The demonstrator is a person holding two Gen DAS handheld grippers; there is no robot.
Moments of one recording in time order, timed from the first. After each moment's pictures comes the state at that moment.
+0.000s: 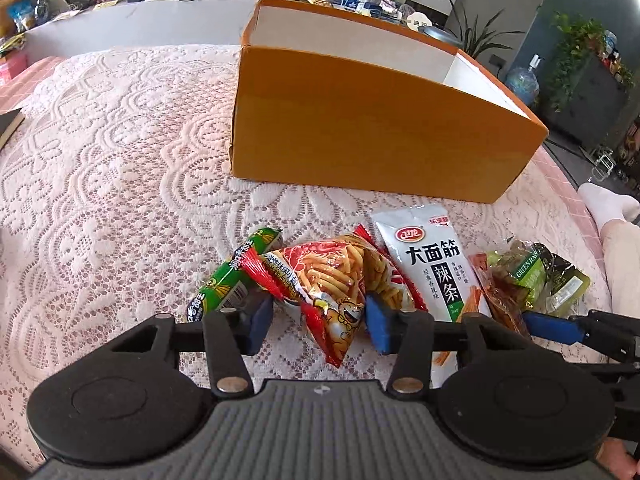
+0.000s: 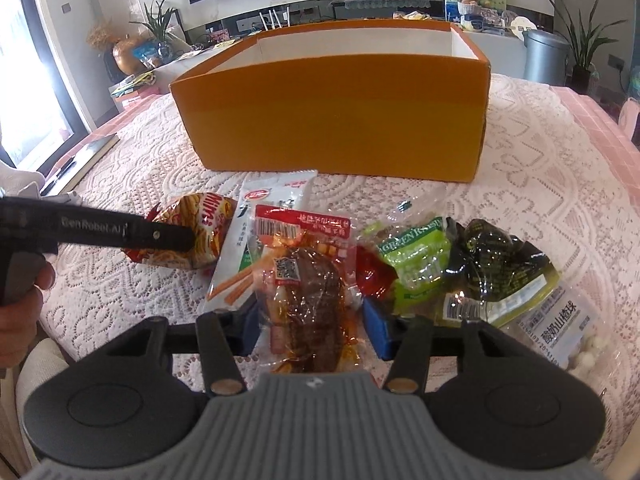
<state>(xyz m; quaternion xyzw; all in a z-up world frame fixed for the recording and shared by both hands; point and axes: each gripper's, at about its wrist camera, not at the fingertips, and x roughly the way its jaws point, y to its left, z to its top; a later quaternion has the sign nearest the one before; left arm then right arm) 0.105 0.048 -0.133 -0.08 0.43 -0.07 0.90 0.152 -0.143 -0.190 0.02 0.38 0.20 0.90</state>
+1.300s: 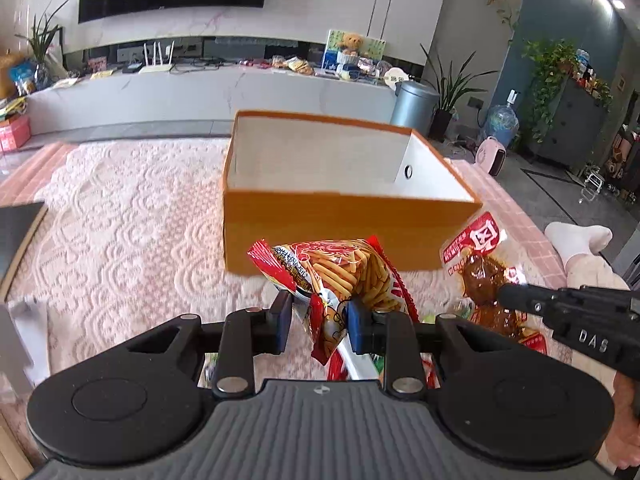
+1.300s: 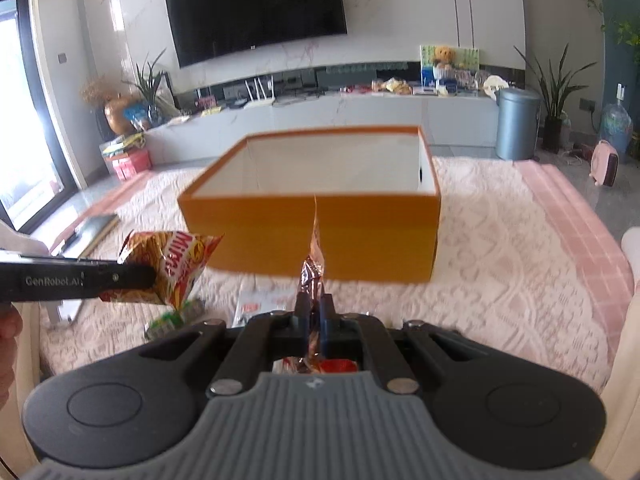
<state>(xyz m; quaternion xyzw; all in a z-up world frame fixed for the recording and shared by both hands) 0.077 0.037 -0.044 -0.05 0.34 -0.08 0.94 0.135 -0.166 -0.108 0.04 0.28 0.17 0.94</state>
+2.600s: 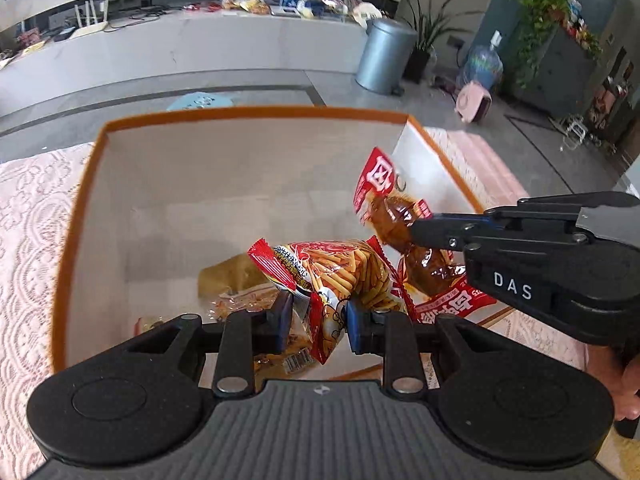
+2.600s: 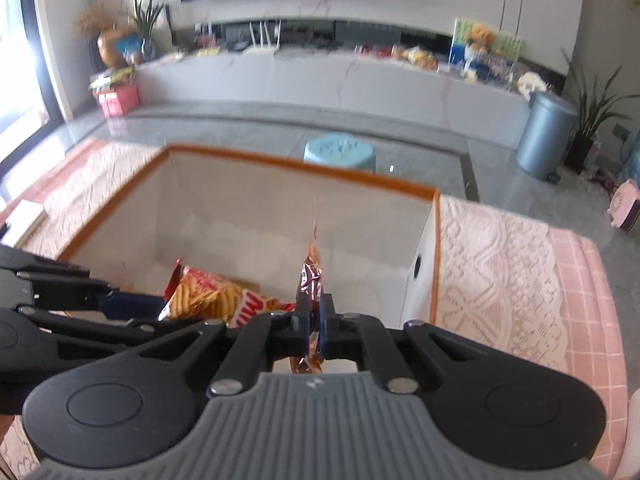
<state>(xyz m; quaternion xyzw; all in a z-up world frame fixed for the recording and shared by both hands) 0.279 -0.015 -0.078 -0.03 0.44 -0.14 0.89 0.386 -0.144 -0.090 -0.06 0.37 0.18 0.91</state>
